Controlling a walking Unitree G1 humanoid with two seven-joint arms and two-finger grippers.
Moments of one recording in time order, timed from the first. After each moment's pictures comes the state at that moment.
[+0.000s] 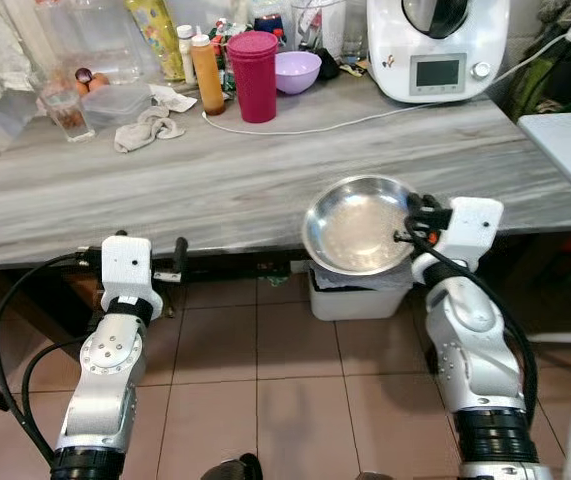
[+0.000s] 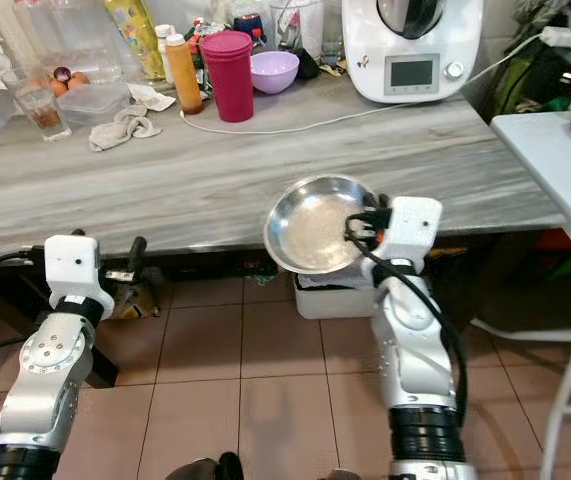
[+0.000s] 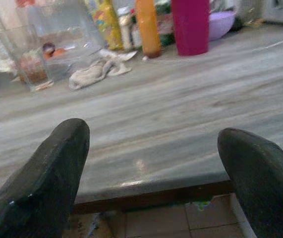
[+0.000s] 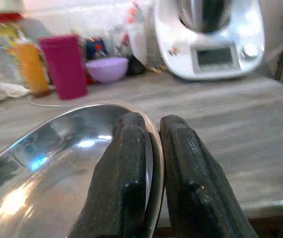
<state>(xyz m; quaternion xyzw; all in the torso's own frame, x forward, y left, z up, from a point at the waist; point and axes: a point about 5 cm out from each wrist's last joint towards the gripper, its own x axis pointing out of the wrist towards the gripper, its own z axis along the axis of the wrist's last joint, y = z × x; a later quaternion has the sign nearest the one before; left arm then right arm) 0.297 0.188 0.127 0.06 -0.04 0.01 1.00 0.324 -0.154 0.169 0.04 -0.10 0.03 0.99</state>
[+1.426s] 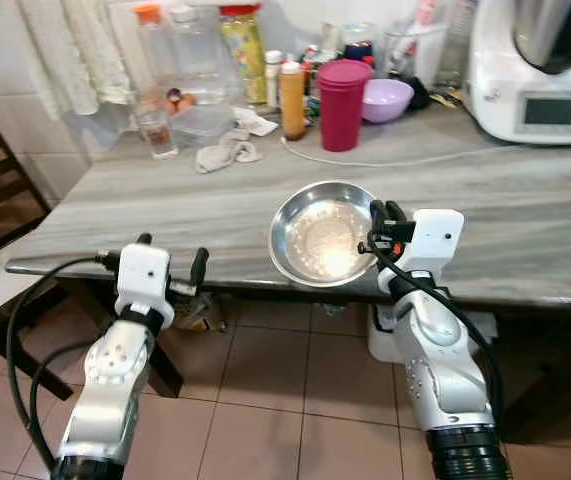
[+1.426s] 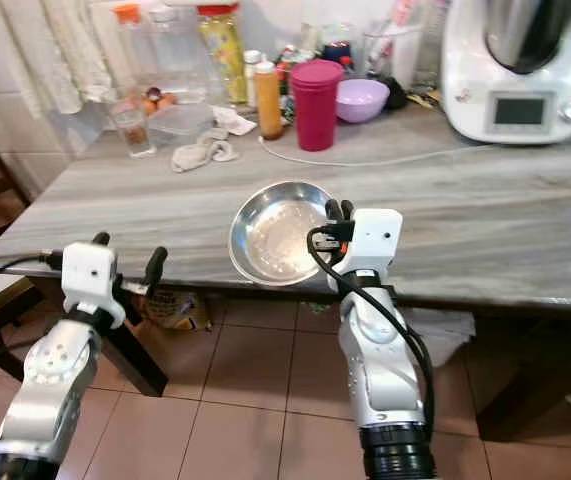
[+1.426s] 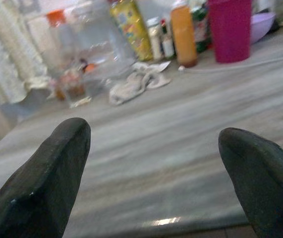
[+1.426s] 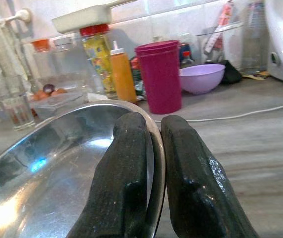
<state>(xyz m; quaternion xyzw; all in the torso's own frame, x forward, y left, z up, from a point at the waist) 0.294 0.176 0.122 0.09 -0.04 -0.07 0.99 0.313 -0.120 0.158 0.06 -0.10 0.05 0.99</state>
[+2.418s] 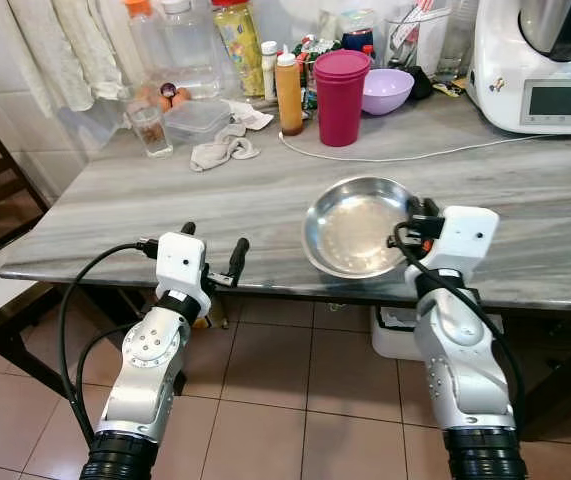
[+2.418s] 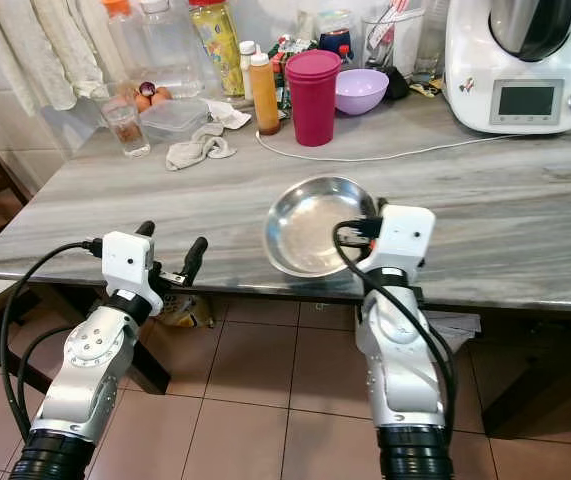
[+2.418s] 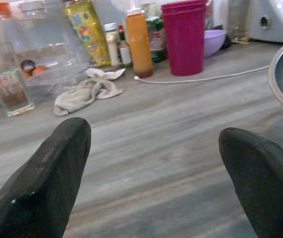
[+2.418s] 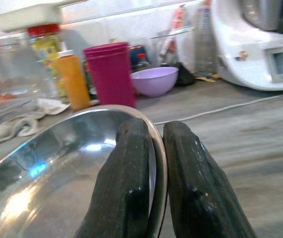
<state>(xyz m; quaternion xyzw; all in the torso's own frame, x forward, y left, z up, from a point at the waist) 0.303 0.138 0.121 0.03 -0.06 -0.14 0.99 0.311 -0.153 0.161 0.04 -0.10 -0.03 0.99</state>
